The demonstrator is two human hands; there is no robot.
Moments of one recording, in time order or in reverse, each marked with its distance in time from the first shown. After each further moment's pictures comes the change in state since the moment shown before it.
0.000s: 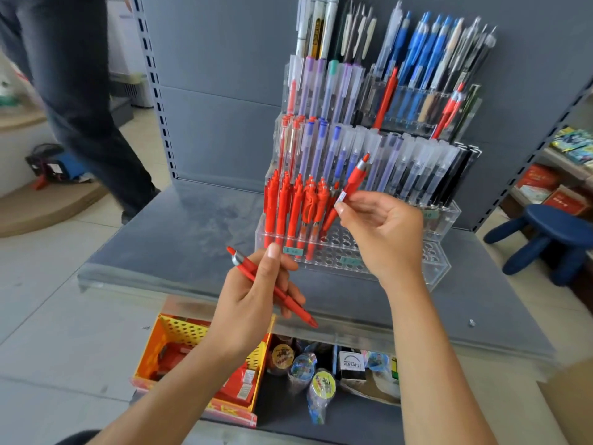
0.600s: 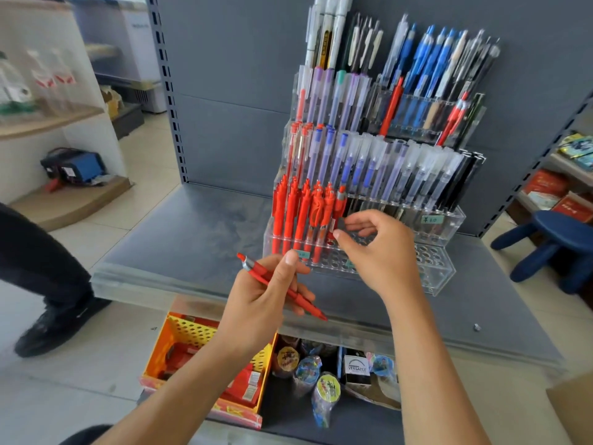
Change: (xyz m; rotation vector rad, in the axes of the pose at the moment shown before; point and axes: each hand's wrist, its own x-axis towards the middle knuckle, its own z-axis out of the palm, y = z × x) left_hand 0.000 -0.002 0.000 0.023 0.006 0.021; right_hand -0.006 0.013 0.001 -0.401 -0.119 0.015
